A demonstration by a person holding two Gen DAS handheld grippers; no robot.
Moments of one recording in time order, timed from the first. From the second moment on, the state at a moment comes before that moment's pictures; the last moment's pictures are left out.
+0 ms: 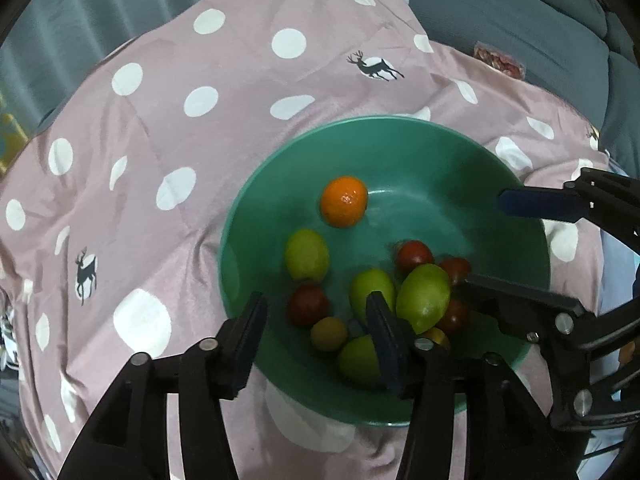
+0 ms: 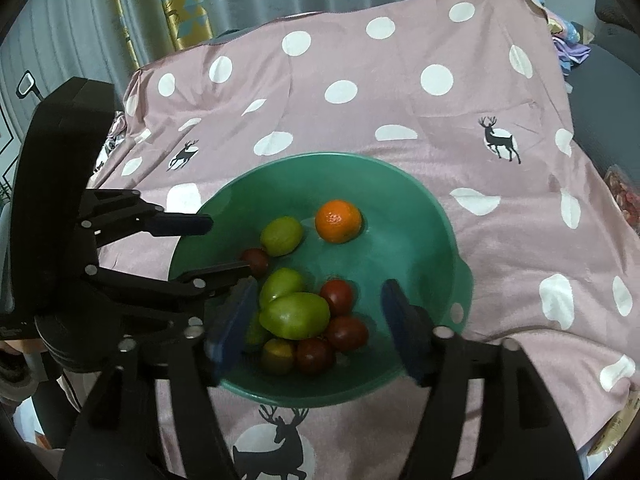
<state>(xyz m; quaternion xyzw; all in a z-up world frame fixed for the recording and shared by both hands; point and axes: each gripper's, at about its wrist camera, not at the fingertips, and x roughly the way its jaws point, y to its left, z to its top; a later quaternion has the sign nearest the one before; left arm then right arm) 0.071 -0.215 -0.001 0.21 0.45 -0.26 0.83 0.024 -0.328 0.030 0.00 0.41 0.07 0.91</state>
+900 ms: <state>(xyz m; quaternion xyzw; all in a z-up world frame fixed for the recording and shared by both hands) 0.040 -0.179 0.048 0.16 0.39 -0.21 0.88 -0.009 -0.317 0.056 -0.04 0.40 0.04 0.91</state>
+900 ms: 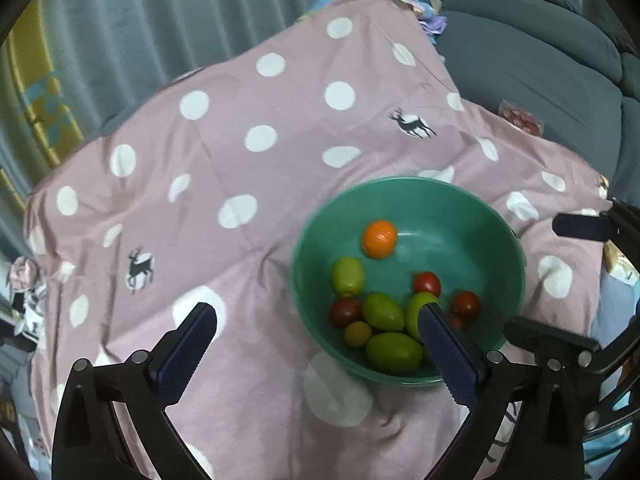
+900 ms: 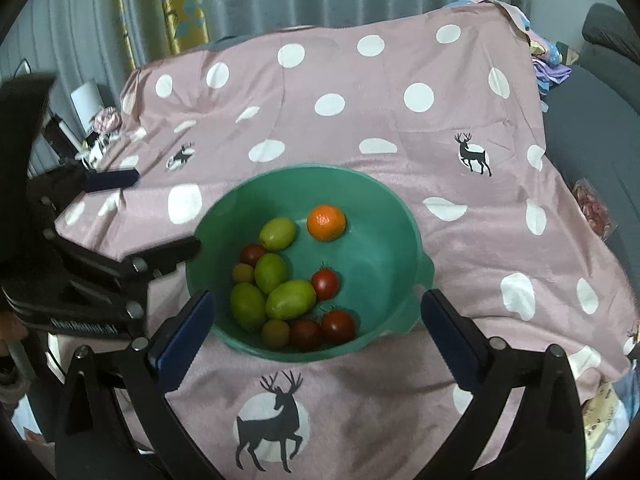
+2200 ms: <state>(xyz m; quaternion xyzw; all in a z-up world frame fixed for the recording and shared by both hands) 0.027 -0.174 0.086 0.13 0.39 -0.20 0.89 -0.022 -0.290 0.080 -0.09 0.39 0.05 0.91</state>
